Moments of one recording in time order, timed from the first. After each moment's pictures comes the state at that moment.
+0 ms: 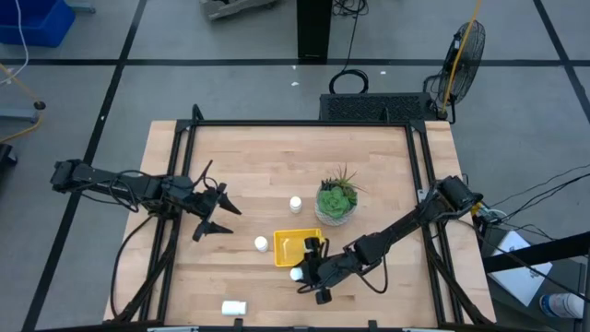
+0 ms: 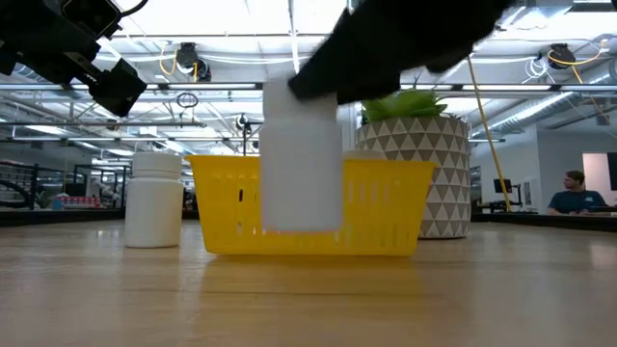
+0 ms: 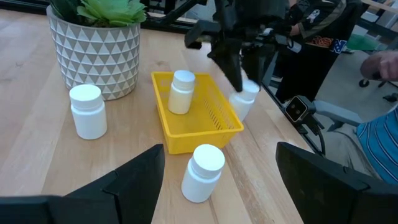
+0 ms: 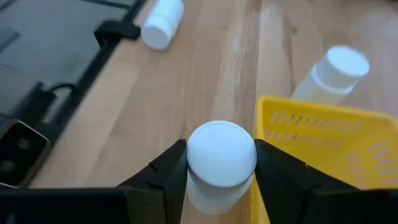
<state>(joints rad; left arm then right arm) -0.14 0.56 0.27 -0.03 0.24 -0.18 0.52 1.90 1.16 0.10 0.28 0.16</state>
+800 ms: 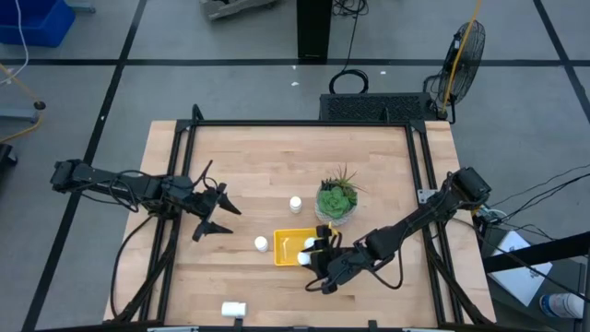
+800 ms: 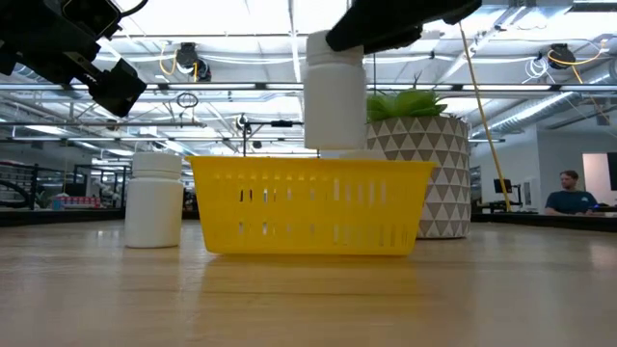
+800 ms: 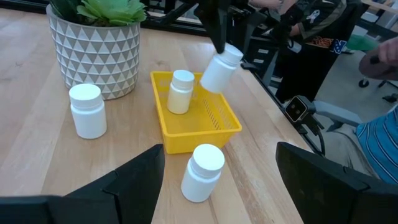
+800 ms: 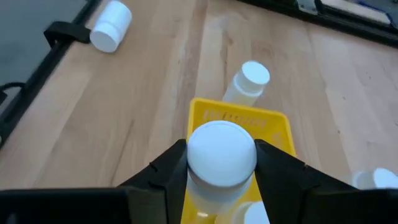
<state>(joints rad) -0.14 0.56 0.27 -0.03 0.24 -0.19 0.54 1.76 1.16 -0.11 0.48 0.13</state>
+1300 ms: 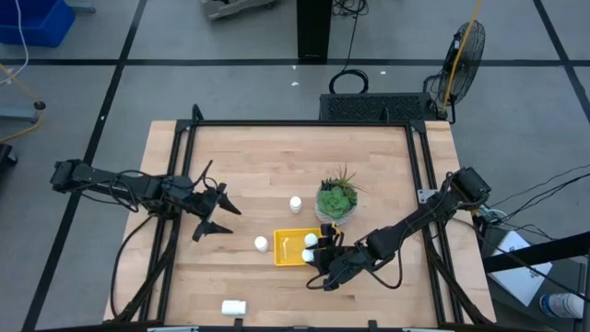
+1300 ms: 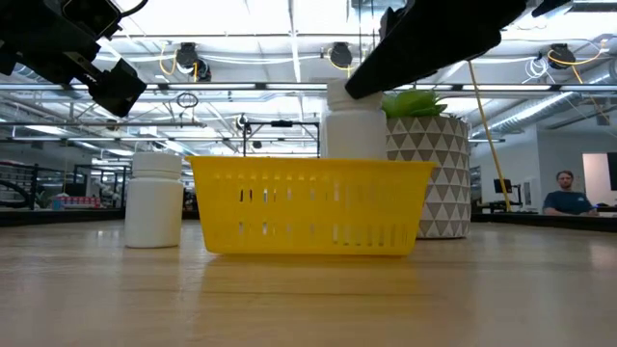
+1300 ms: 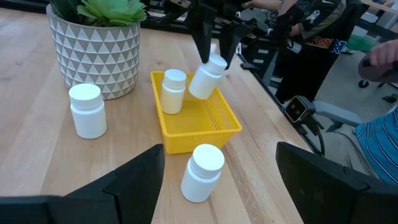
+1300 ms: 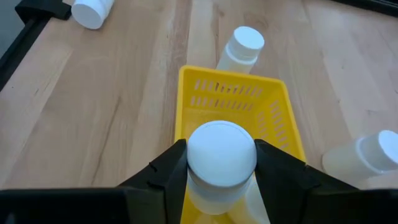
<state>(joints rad) -0.14 0.56 0.27 -0.03 0.24 -0.19 0.54 1.76 1.09 -0.09 0.50 0.21</state>
